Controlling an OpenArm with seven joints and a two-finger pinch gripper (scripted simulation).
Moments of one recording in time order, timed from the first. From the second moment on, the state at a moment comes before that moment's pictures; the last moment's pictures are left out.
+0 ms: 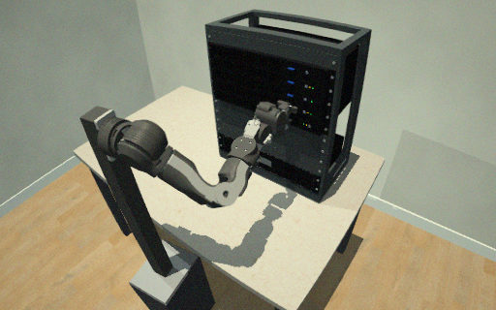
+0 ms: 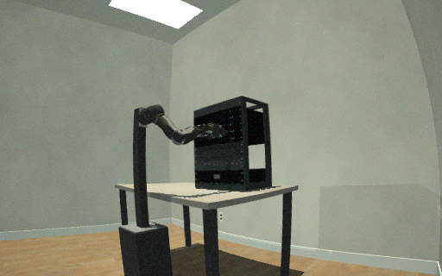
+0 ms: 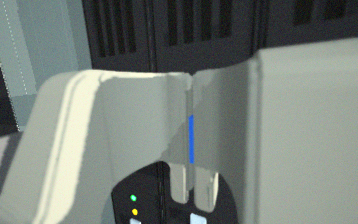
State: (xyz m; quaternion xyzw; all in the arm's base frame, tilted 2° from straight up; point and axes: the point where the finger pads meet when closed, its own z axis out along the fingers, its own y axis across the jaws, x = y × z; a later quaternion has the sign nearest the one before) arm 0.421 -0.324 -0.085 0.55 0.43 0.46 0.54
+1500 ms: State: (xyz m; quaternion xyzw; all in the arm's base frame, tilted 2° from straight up) arm 0.398 -0.319 -0.086 0.55 0.43 0.46 0.55
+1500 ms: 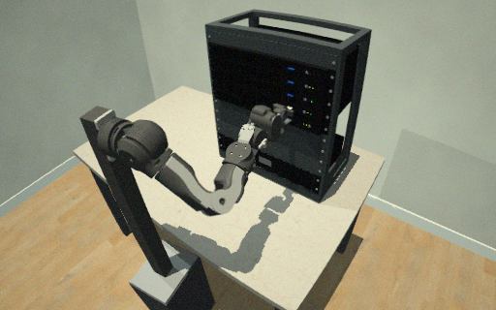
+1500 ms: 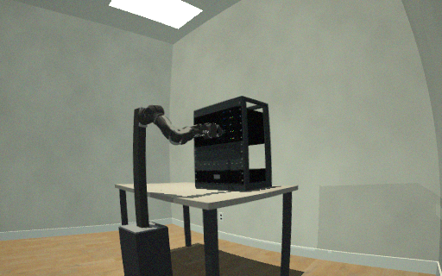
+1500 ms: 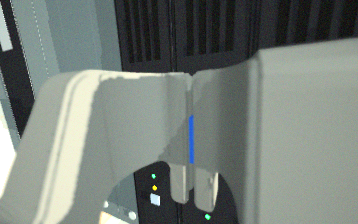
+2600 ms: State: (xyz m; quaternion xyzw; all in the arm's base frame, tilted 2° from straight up) arm 0.375 -0.315 -0.086 0.55 0.43 0.46 0.55
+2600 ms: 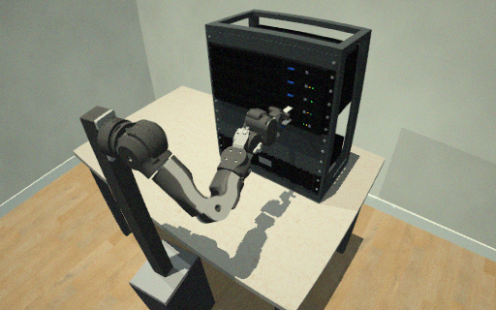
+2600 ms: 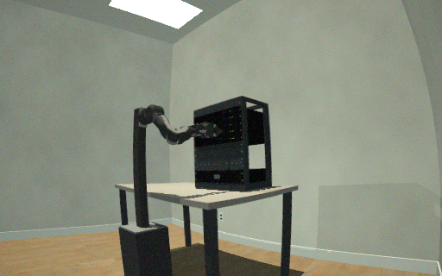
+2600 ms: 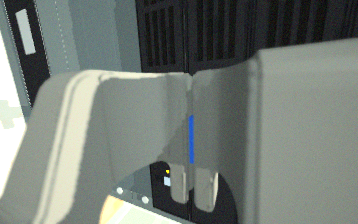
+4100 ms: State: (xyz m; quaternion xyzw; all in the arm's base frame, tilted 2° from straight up) arm 0.370 -0.311 -0.086 0.55 0.43 0.46 0.54
